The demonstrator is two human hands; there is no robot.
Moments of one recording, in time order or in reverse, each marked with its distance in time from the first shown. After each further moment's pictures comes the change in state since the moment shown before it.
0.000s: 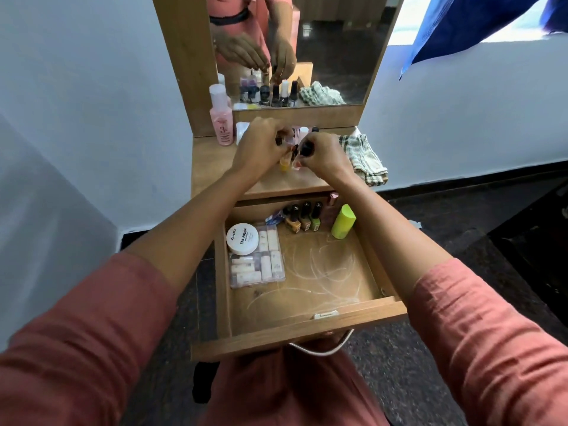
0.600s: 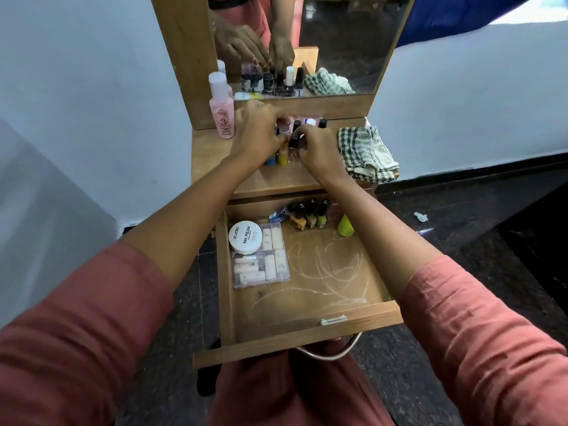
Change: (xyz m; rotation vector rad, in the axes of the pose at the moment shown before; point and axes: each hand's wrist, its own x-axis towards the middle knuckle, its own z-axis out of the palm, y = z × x) left_hand 0.022 -0.022 0.003 0.157 -0.047 -0.069; right_hand 0.015 -0.001 0.032 0.047 0.105 -0.102
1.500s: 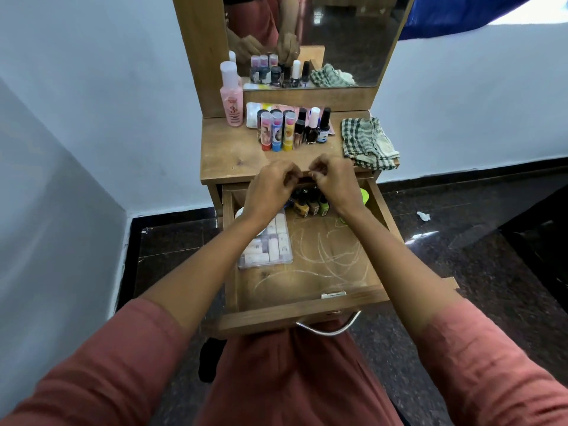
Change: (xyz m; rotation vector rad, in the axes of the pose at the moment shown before) left_hand -0.103 0.007 0.034 -0.238 -0.007 -0.003; right_hand -0.068 0.018 0.000 0.056 0.000 0.089
